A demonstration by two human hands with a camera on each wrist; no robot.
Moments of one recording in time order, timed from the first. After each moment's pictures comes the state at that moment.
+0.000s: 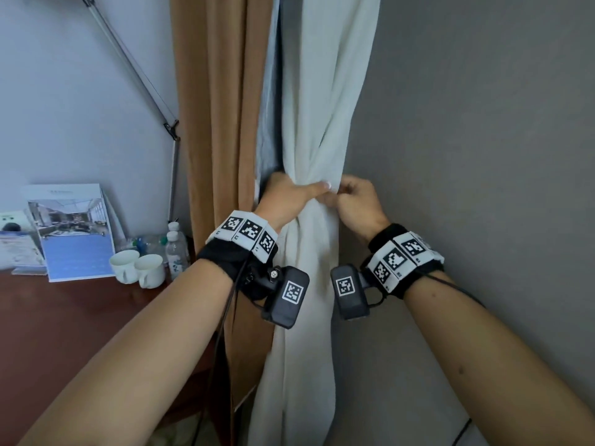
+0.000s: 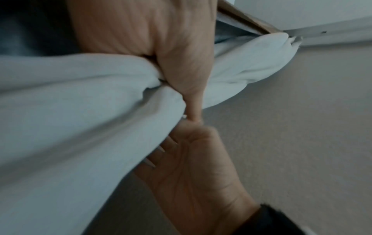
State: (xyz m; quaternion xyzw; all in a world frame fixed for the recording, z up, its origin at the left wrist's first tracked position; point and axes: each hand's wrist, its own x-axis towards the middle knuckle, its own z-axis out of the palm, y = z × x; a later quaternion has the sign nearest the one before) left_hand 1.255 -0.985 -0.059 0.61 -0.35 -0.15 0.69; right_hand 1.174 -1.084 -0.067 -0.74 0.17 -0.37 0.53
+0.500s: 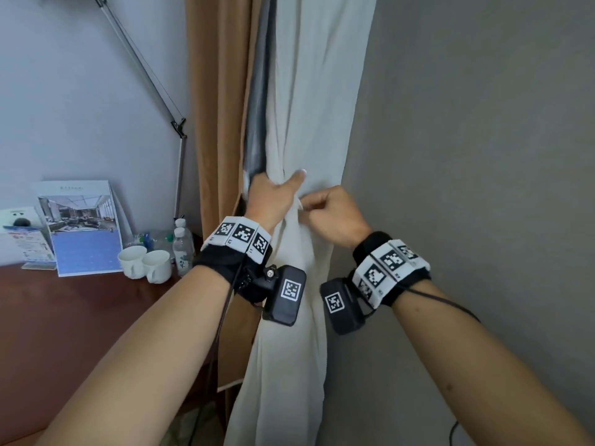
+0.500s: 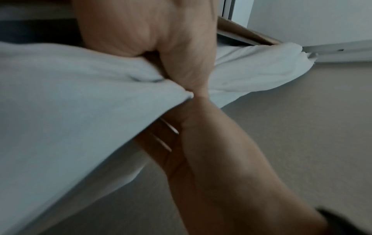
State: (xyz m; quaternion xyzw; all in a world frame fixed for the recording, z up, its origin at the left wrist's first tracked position) left_hand 1.270 -0.959 -0.069 0.61 -0.28 -0.08 0.73; right_hand 1.181 -1.039 -0.073 -0.86 0.19 -0.28 0.38
